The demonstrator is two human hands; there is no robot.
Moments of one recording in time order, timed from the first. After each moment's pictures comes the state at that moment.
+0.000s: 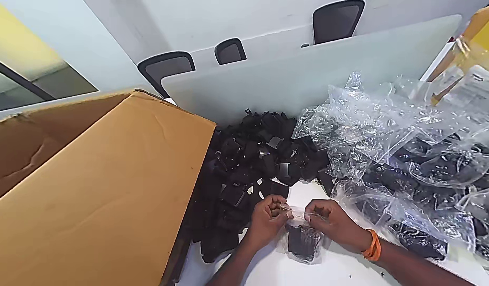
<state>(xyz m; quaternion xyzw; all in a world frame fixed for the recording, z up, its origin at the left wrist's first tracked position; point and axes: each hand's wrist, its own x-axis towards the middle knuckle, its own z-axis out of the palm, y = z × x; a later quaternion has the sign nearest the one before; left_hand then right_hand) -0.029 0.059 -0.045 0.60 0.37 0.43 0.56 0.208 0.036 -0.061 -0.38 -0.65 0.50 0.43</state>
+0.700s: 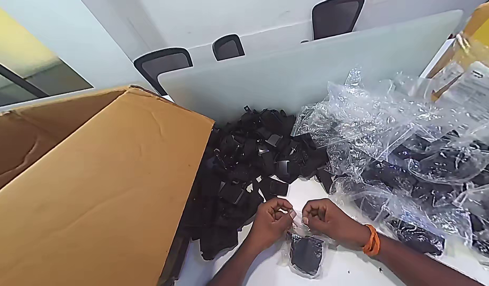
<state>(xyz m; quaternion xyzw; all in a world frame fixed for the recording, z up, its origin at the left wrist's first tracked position) -0.025 0.050 -0.044 0.61 0.34 0.41 0.58 0.209 0.036 -0.054 -0.35 -0.64 0.59 0.36</state>
